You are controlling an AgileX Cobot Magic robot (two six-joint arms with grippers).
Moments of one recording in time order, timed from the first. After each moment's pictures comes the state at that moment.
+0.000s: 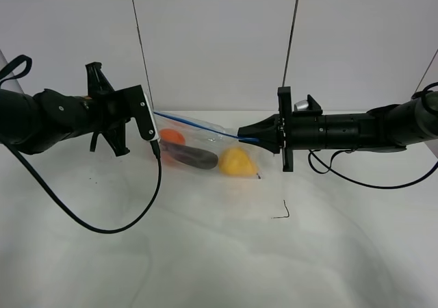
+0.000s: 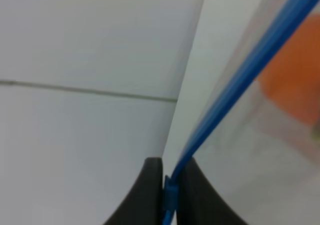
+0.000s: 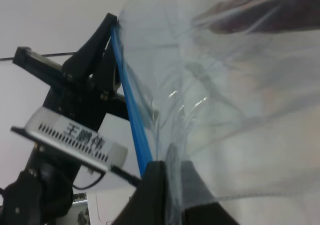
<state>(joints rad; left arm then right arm) -0.35 1.70 -0.87 -0.69 -0.44 1.89 0.11 1.98 -1.01 1.71 1.19 -0.82</state>
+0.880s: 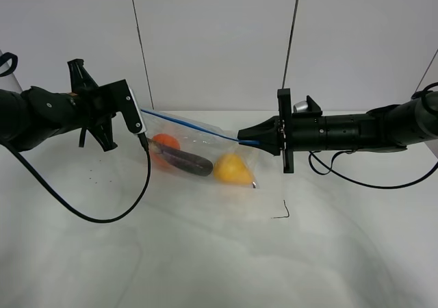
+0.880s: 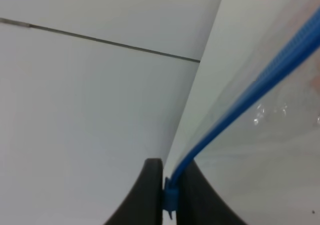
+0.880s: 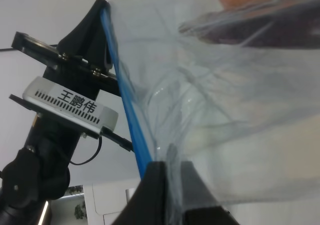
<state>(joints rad) -0.29 1.70 -0.87 -0.68 -0.46 1.87 0.11 1.98 -1.01 1.69 1.19 -0.82</state>
